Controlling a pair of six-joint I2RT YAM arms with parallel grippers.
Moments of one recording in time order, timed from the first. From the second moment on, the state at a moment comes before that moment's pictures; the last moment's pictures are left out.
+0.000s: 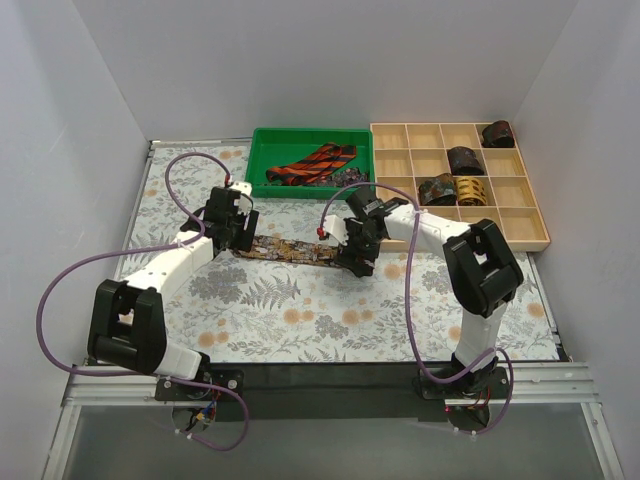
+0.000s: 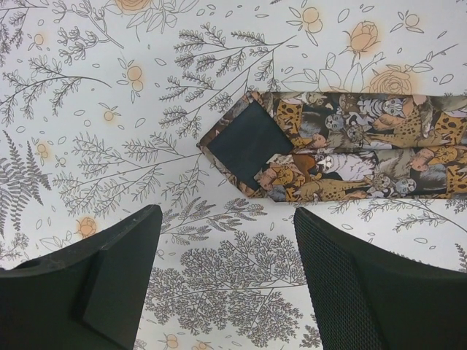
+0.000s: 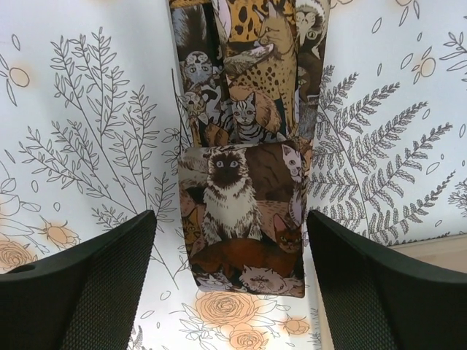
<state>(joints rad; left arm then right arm) -0.28 1.43 0.93 -0.37 -0.25 0.04 0.62 1.86 1.27 -0.66 -0.27 -0.74</state>
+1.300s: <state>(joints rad) -0.42 1.36 0.96 -0.33 0.02 -0.15 0.62 1.60 1.22 -0.58 -0.25 -0.51</state>
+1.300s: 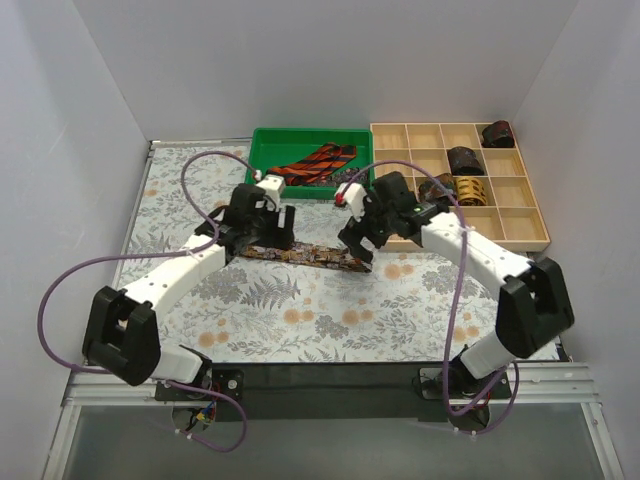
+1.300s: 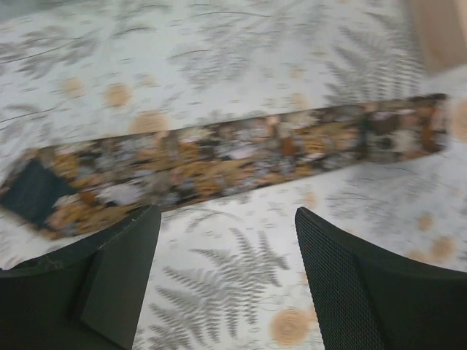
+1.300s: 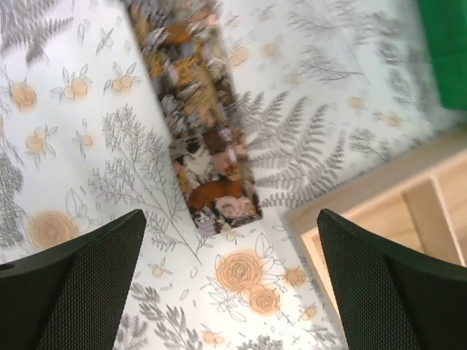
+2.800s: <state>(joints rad) -0.72 1.98 1.28 -0.14 0.23 -0.41 0.30 1.61 0.43 0.69 -0.56 0.68</state>
